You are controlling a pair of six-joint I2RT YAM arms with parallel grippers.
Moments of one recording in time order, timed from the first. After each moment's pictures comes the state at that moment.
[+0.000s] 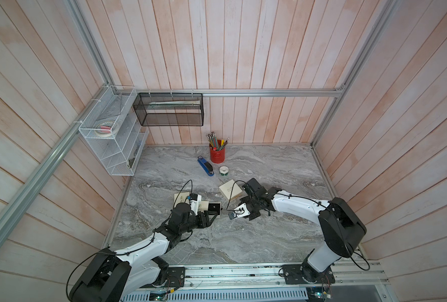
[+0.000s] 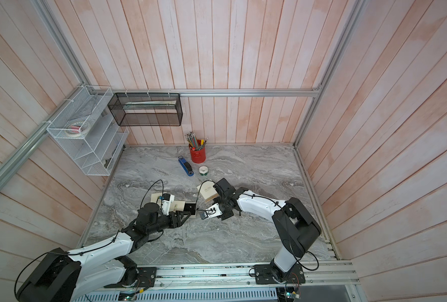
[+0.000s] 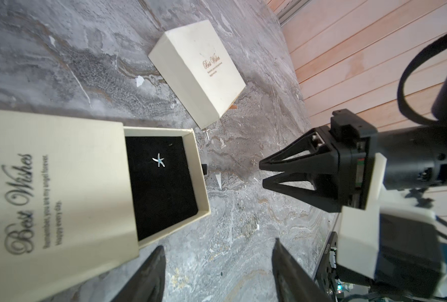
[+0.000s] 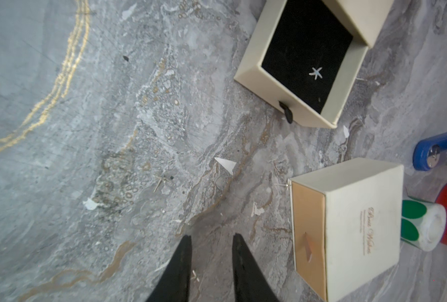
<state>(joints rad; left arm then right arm) -0.52 1.10 0.25 0.33 0.39 -0.69 0.75 1.66 1.00 -0.50 -0.24 -1.33</state>
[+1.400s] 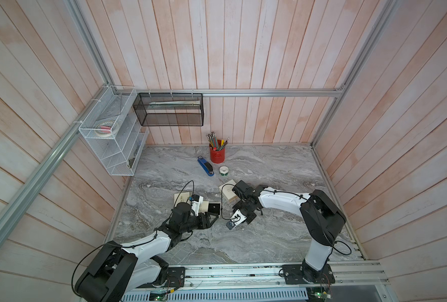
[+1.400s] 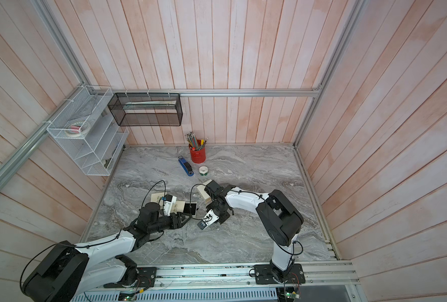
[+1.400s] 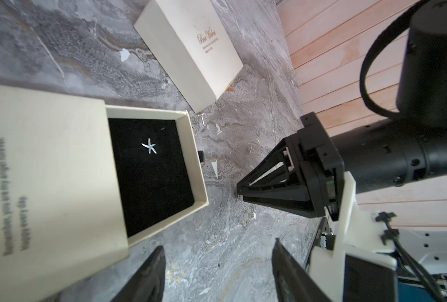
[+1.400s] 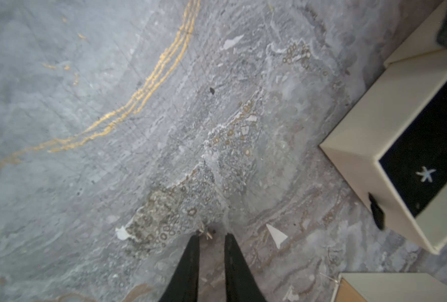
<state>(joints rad) -0.51 1.19 0.25 0.39 0.50 -0.68 0.81 1.82 1.13 -0.67 -0.28 -1.55</state>
